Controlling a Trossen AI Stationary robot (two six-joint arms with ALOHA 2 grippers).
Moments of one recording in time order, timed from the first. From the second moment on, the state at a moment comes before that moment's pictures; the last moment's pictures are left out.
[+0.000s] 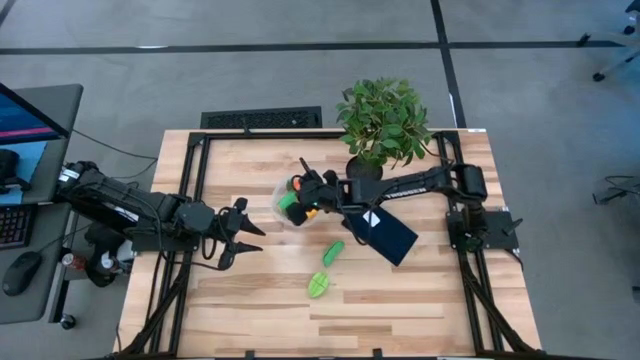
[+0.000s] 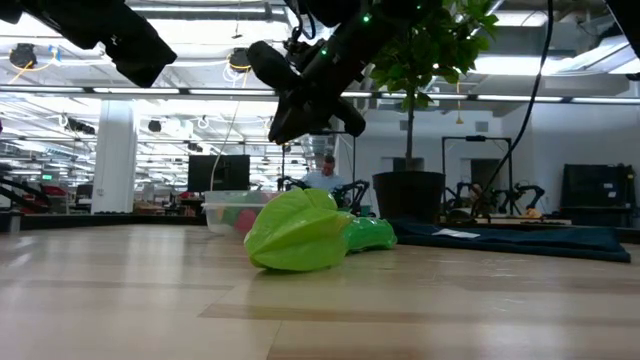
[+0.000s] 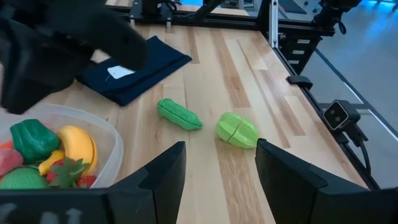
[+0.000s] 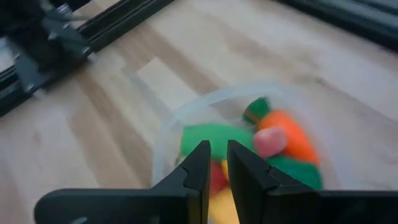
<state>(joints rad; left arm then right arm) -0.32 0.74 0.47 -0.12 -0.12 -0.21 0.01 1.98 1.49 -0.26 0.39 0.56</state>
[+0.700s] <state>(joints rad) -0.32 0.74 0.47 -0.11 -0.18 -0.42 0.27 1.98 1.50 -0.34 0.34 0.62</state>
